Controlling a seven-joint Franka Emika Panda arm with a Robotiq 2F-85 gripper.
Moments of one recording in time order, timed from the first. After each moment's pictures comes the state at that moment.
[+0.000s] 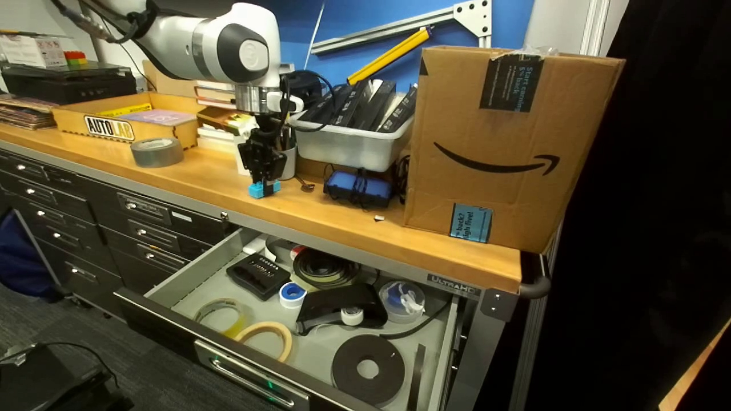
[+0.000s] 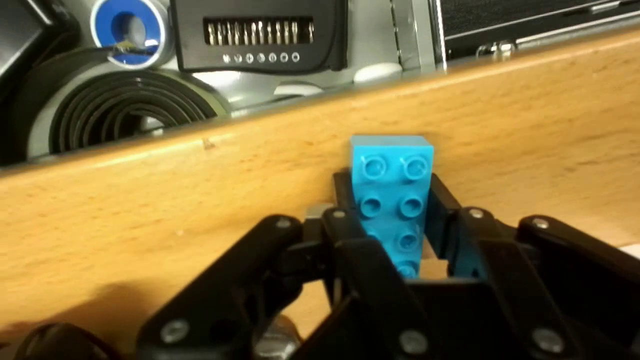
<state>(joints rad) 0.15 0.28 0.07 -1.88 -0.04 2.08 0.31</state>
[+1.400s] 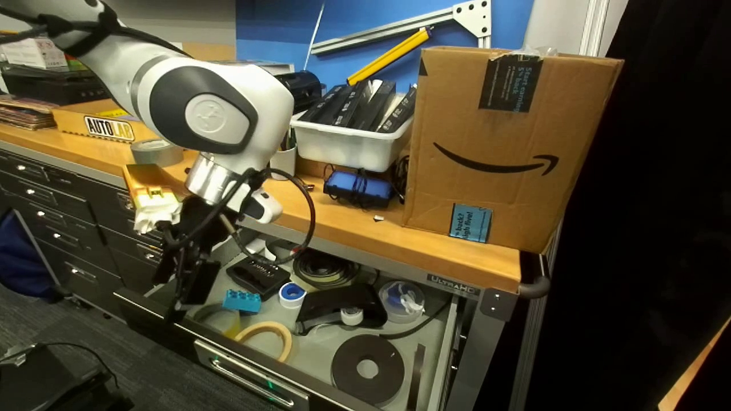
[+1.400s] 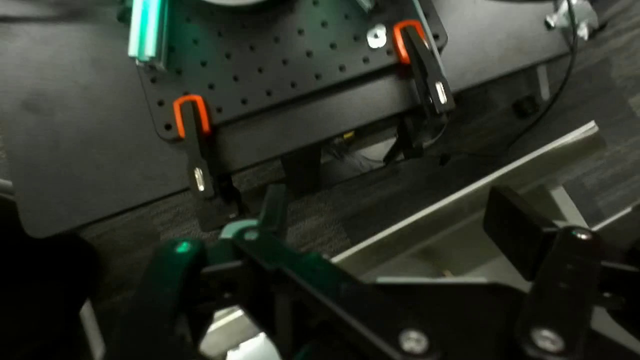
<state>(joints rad) -0.02 -0.10 -0.04 -2.50 0.12 1.82 0.17</state>
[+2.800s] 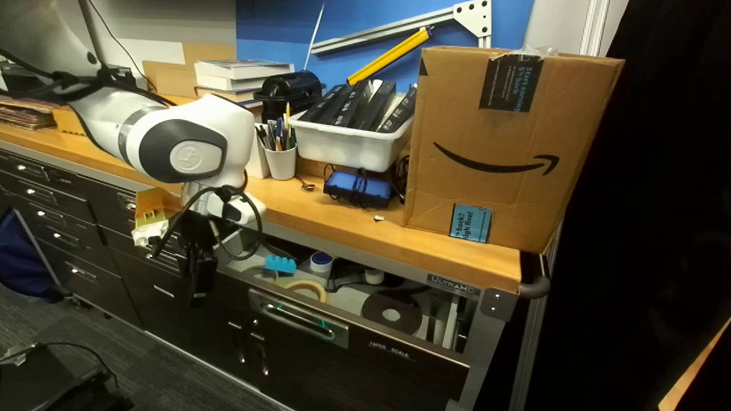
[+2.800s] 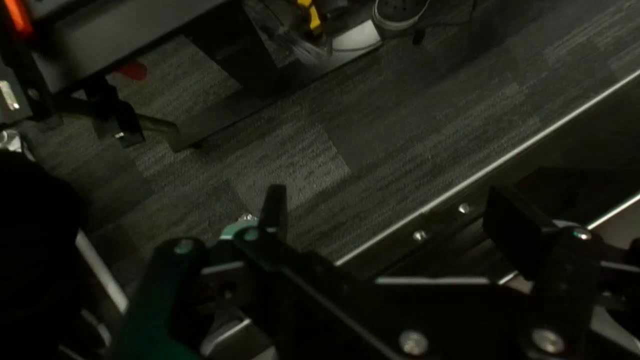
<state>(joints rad) 0.09 0.07 0.07 -2.51 0.16 2.27 0.47</state>
